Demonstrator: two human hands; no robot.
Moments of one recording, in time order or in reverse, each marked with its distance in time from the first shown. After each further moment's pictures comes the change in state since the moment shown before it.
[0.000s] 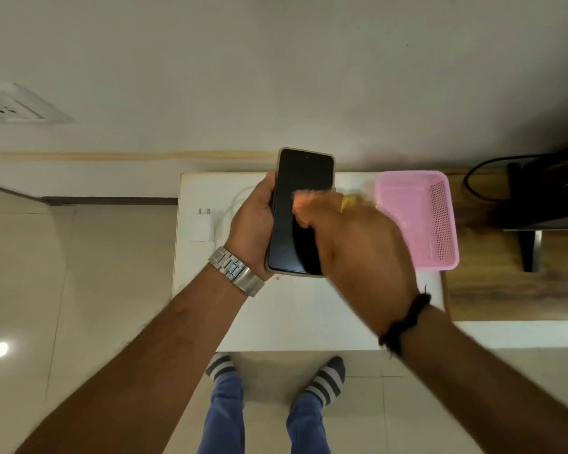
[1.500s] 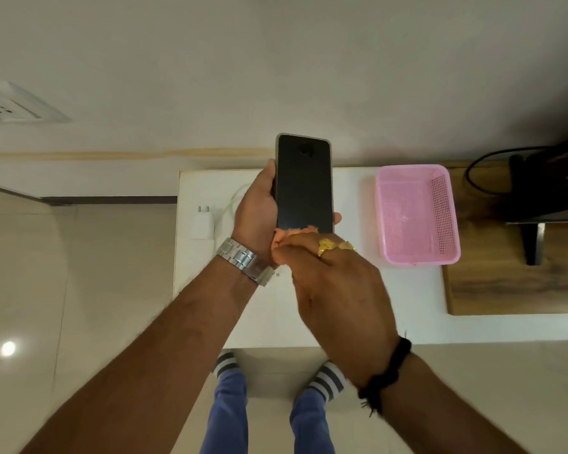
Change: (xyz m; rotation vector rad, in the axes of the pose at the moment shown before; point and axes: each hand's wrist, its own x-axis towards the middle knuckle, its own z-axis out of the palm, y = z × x) left_hand 0.014 -0.004 0.000 0.101 0.185 0.205; right_hand -0.038 -0.021 0.050 0.149 0.377 -0.116
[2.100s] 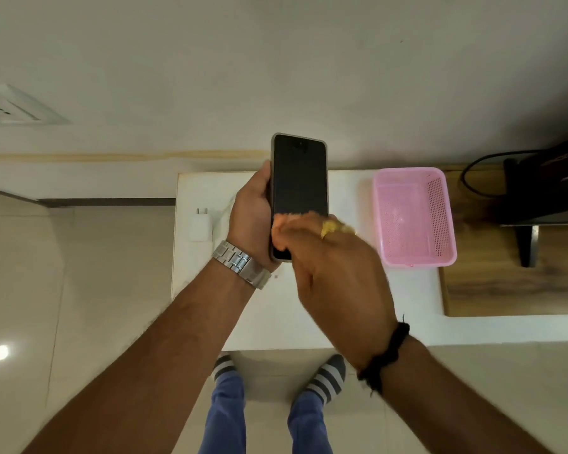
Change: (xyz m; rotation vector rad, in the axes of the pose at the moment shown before) left_hand -0.005 0.003 0.002 -0.103 -0.087 -0.040; right_hand 0.028 -0.004 -0.020 -0.011 -0.269 0.141
